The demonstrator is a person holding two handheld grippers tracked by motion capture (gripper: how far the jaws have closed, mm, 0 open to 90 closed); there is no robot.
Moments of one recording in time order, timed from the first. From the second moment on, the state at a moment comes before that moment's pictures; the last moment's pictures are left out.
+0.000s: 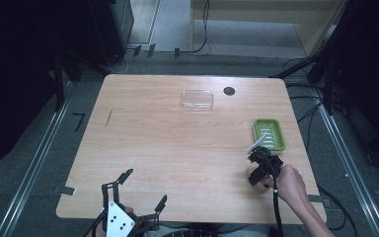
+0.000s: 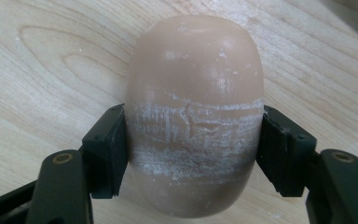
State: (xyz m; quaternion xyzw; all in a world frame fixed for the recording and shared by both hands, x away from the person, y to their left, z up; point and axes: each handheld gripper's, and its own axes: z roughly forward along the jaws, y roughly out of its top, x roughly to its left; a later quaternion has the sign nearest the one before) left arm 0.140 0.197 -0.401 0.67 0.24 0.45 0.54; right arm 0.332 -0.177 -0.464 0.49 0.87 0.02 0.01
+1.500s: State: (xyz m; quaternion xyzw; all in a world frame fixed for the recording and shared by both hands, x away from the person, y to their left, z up) left arm 0.140 0.196 -0.401 0.67 0.24 0.45 0.54; right arm 0.344 -0.203 -0.436 0.49 0.87 0.00 0.01
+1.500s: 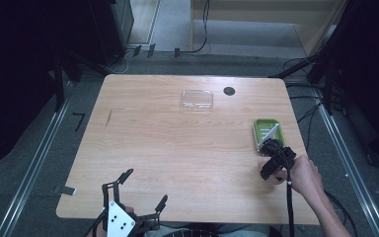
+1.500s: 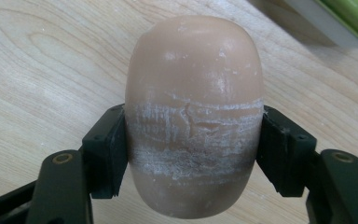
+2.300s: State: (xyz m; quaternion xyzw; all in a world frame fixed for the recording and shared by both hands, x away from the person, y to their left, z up) left arm 0.141 0.197 -0.401 0.67 0.24 0.45 0.54; right arm 0.356 -0.212 -0.427 0.49 0.87 -0.01 0.01
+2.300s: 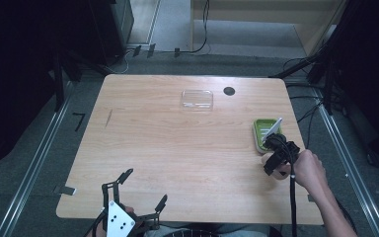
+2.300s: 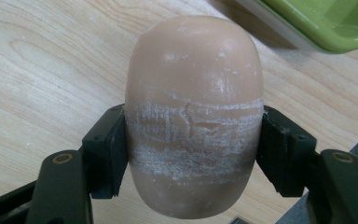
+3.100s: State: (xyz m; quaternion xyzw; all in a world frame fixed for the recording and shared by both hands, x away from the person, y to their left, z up) left arm 0.141 0.197 -0.401 0.67 0.24 0.45 0.54; right arm 0.372 -0.219 -0.417 0.50 0.86 0.00 0.02
